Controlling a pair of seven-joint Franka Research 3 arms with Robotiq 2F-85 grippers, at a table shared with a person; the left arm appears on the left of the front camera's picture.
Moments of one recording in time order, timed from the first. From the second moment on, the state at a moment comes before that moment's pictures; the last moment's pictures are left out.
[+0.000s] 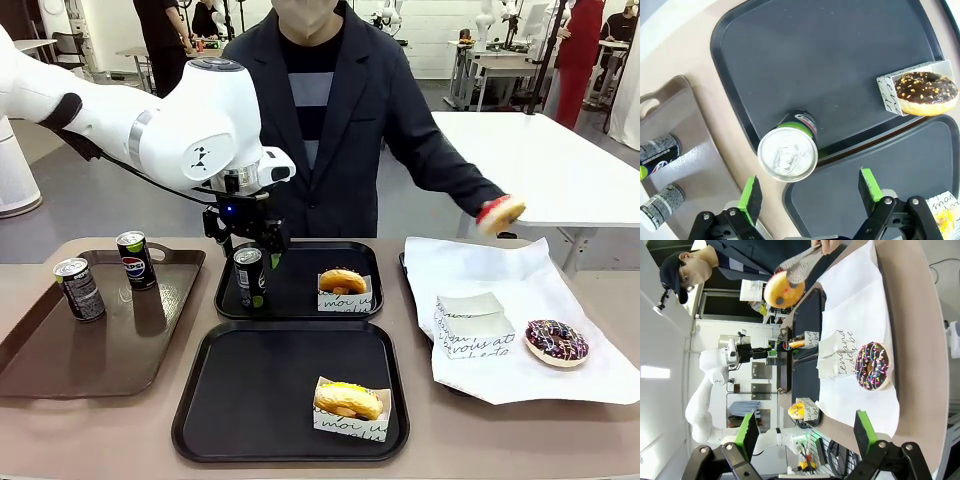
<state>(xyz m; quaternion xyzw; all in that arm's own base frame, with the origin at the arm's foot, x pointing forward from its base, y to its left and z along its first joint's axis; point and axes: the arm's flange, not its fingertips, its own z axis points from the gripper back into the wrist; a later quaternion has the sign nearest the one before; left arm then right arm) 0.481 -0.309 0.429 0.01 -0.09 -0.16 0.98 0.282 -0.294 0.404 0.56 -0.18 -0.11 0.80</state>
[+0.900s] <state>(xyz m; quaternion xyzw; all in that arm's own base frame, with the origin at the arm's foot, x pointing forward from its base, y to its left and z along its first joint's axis) 0.382 -0.073 0.541 -0.04 -0.13 -0.01 0.99 0.282 -0.294 0.404 0.56 -0.18 -0.11 0.80</state>
